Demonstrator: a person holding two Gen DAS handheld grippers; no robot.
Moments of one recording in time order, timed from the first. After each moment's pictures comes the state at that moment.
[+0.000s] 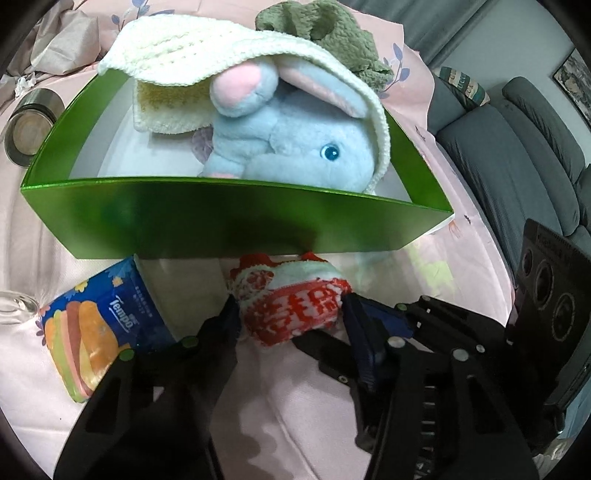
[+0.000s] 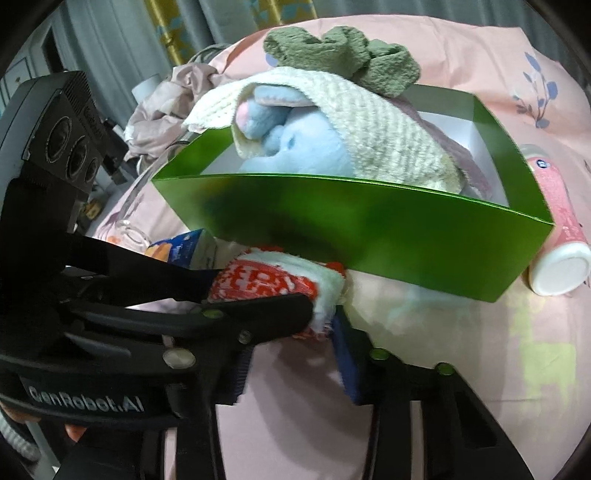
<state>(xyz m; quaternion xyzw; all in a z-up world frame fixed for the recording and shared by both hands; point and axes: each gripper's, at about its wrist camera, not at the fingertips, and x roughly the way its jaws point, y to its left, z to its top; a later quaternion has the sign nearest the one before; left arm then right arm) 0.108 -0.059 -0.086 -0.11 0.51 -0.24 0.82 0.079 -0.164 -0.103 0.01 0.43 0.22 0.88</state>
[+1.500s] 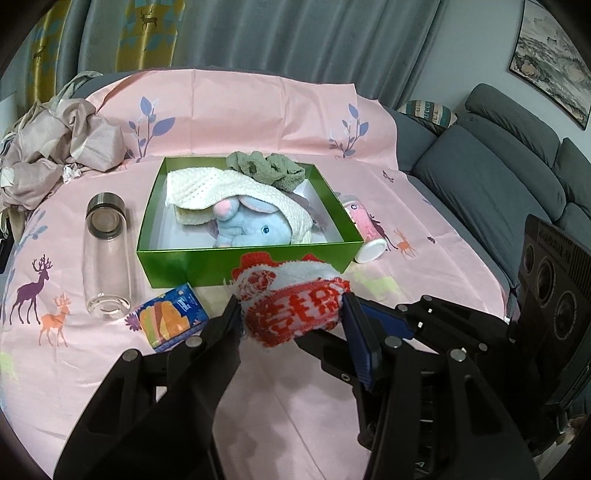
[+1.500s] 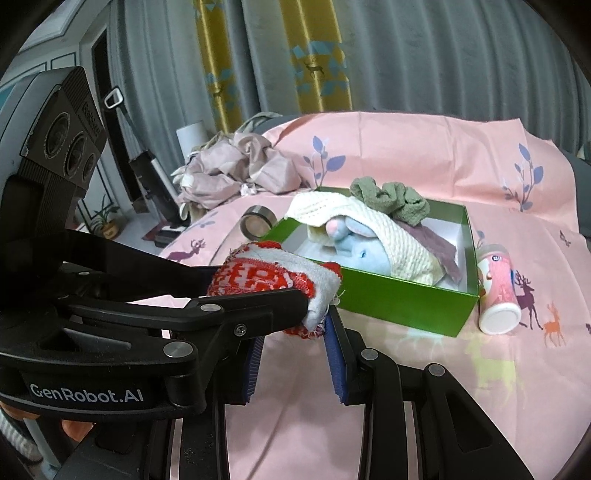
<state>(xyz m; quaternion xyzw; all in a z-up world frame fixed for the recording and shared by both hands) 0.012 -0.047 0.016 -0.05 0.39 -0.22 0.89 -0.017 -0.149 -0.013 -0.02 0.30 0.24 0.92</state>
